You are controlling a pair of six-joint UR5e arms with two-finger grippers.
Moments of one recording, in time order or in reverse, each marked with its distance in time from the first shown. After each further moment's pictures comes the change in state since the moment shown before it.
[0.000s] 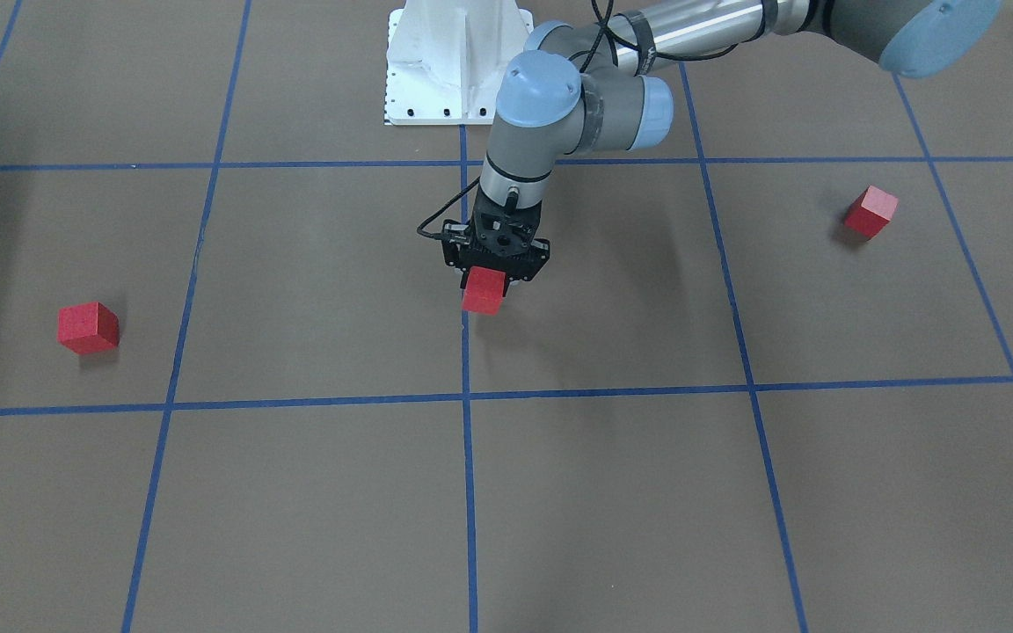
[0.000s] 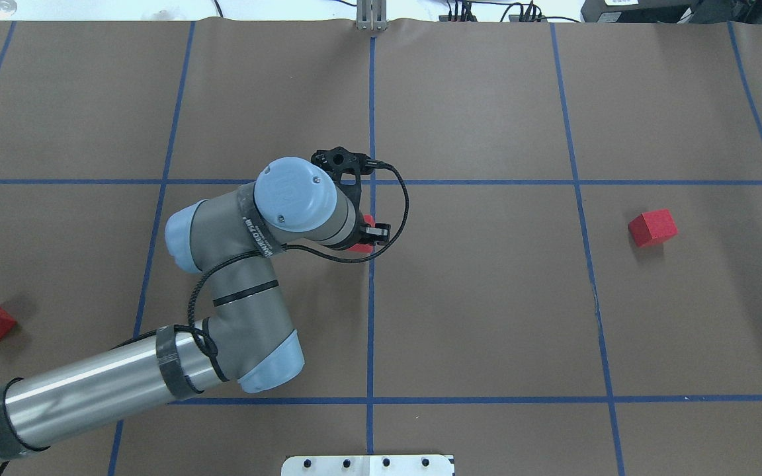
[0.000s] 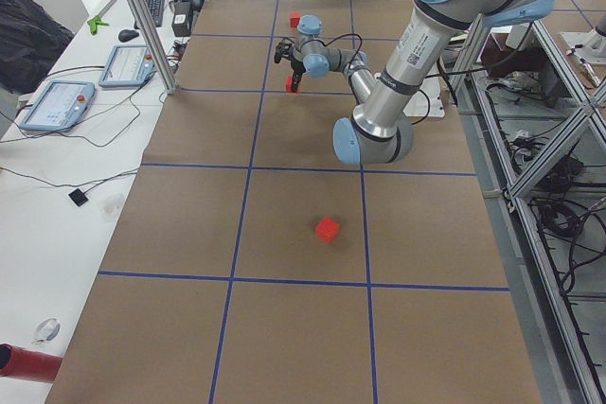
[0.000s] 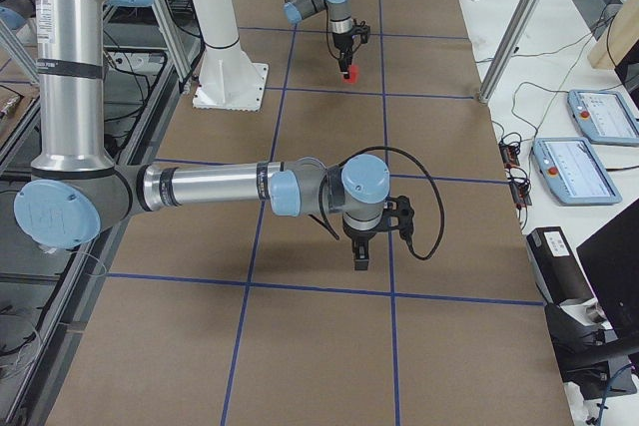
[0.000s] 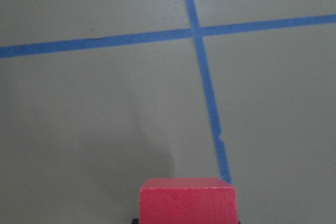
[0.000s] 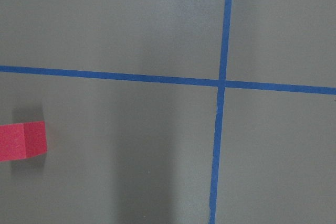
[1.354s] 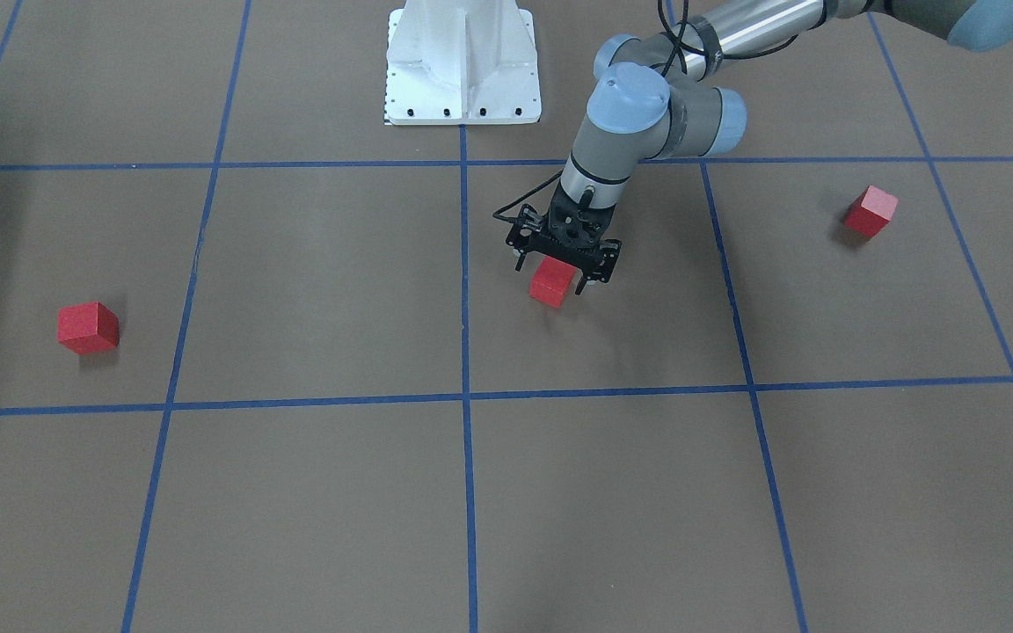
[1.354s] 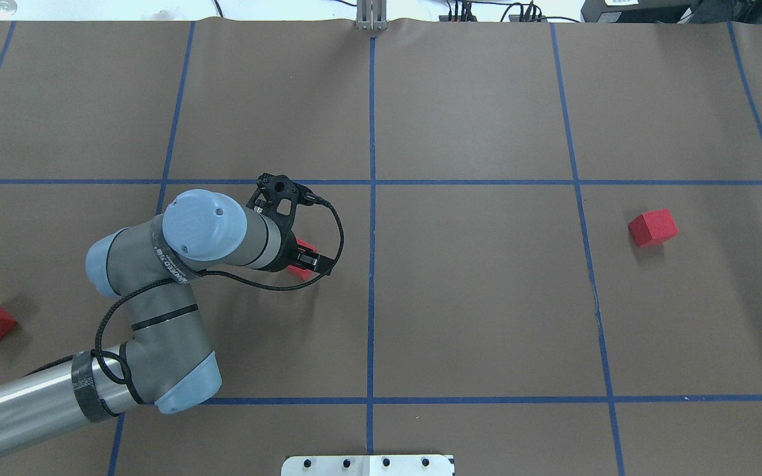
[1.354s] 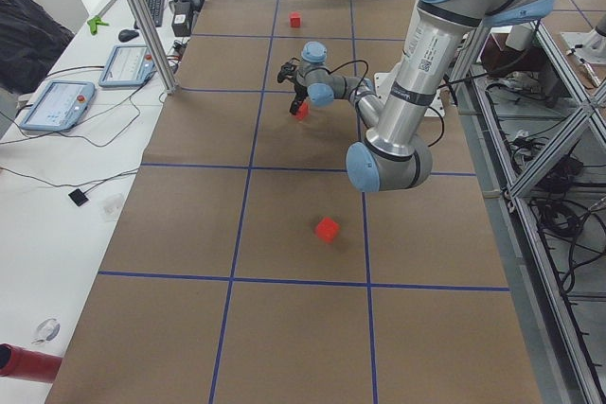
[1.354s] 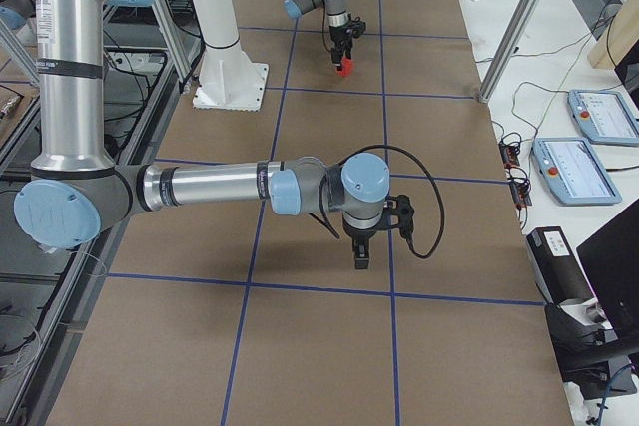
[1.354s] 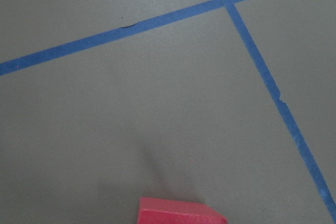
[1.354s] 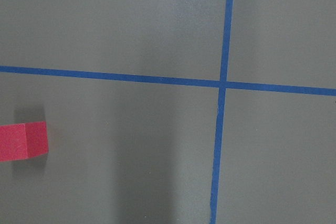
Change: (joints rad) left arm -0.002 0.279 -0.165 -0.147 -0.032 0.218; right arm 0.000 0.000 0.005 0.000 0.001 0.000
